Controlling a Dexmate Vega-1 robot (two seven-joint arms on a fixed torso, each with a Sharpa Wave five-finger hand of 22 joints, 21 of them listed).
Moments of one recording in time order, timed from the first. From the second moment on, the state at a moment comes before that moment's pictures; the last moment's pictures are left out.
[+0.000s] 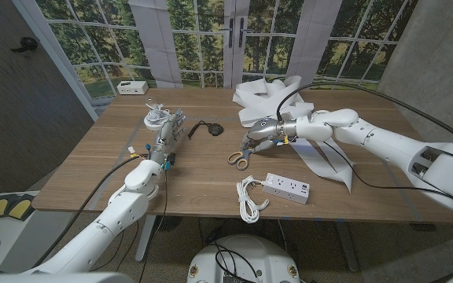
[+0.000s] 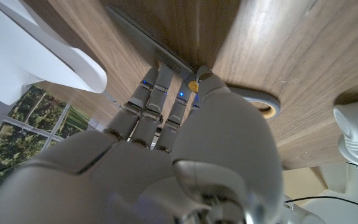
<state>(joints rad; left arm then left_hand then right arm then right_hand) 1.04 0.55 0.33 -1.51 -0.67 -0.26 0.12 0.27 0.01 0.35 -0.13 0.18 0.18 -0.06 0.19 0.17 0.21 -0.01 0.22 0.20 0.04 -0.01 0.18 0.17 0.08 0.07 0.19 0.17 -0.23 -0.64 -1.06 -1.09 -0.86 0.76 0.06 1.22 0.16 0.21 -0.15 0.18 0.64 -0.12 0.37 0.30 0.64 -0.13 0.61 0.60 0.68 -0.06 0.60 0.75 0.57 -0.05 0.36 0.22</state>
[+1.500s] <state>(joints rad) 1.03 0.54 0.33 -1.51 -0.66 -0.26 0.12 0.26 0.01 0.35 -0.13 0.18 0.18 -0.06 0.19 0.17 0.21 -0.01 0.22 0.20 0.04 -0.01 0.18 0.17 0.08 0.07 0.19 0.17 -0.38 -0.66 -0.84 -1.12 -0.42 0.72 0.03 1.25 0.15 0.23 -0.15 0.18 0.78 -0.13 0.38 0.44 0.68 -0.10 0.72 0.60 0.74 -0.08 0.55 0.83 0.57 -0.05 0.44 0.24</state>
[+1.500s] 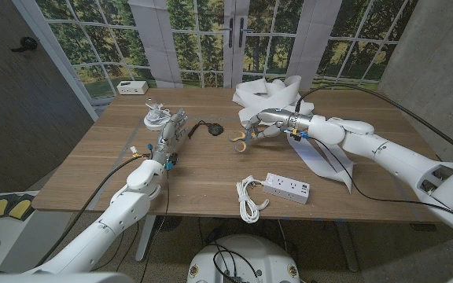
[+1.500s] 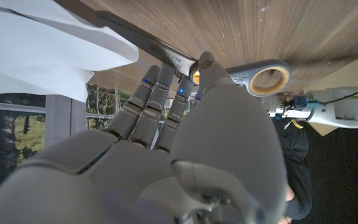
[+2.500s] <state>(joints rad) 1.00 0.54 0.34 -1.49 -0.67 -0.26 0.10 0.26 0.02 0.35 -0.13 0.18 0.18 -0.06 0.19 0.17 0.21 -0.01 0.22 0.20 0.04 -0.01 0.18 0.17 0.08 0.07 0.19 0.17 -0.58 -0.64 -0.58 -1.29 0.02 0.63 0.10 1.24 0.14 0.24 -0.15 0.18 0.80 -0.12 0.38 0.46 0.69 -0.09 0.74 0.60 0.77 -0.08 0.52 0.86 0.57 -0.05 0.48 0.24</state>
